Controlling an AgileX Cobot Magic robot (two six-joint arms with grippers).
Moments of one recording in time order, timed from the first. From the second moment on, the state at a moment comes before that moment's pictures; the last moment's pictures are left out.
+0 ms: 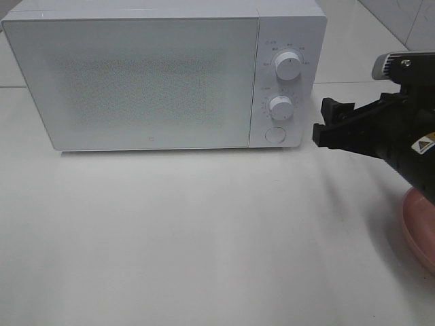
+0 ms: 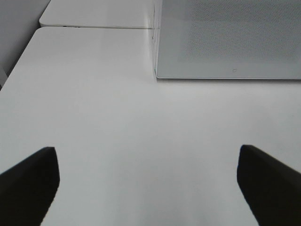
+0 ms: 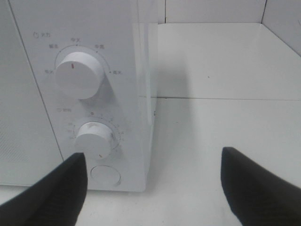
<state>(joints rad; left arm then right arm) 0.04 -0.01 -0.51 -0.09 1.05 0.06 0.55 1.53 -0.35 0.53 -1.00 -0.29</state>
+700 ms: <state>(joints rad) 0.04 -0.01 -0.51 -0.09 1.05 0.06 0.77 1.66 -0.35 0.69 -1.08 -0.25</state>
